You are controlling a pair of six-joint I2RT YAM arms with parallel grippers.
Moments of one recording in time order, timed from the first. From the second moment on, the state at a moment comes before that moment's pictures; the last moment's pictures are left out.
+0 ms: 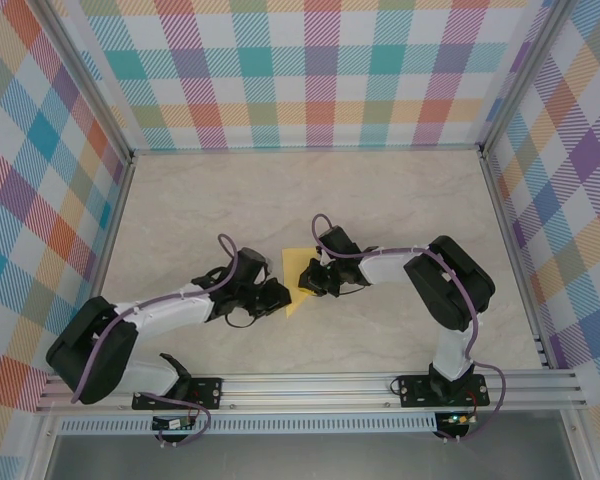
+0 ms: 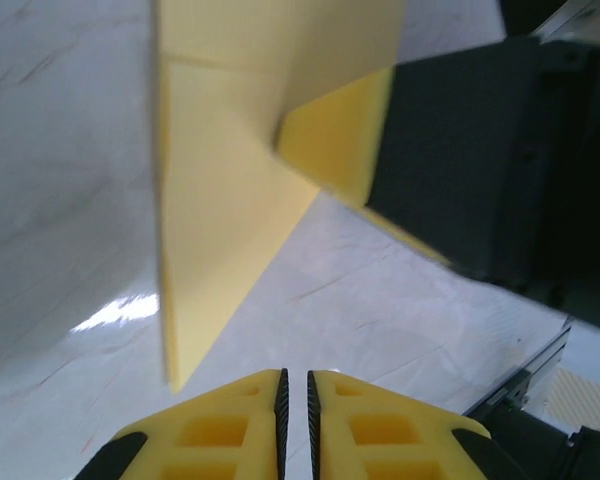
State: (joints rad) left arm -0.69 1.36 0.59 -0.12 0.37 -1.03; right arm 0.71 1.86 0.92 -0.05 -0.50 1.04
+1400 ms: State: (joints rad) left arm -0.69 1.52 0.58 -0.04 0.33 -1.05; right arm 0.76 1.83 0.83 0.10 -0.46 1.06
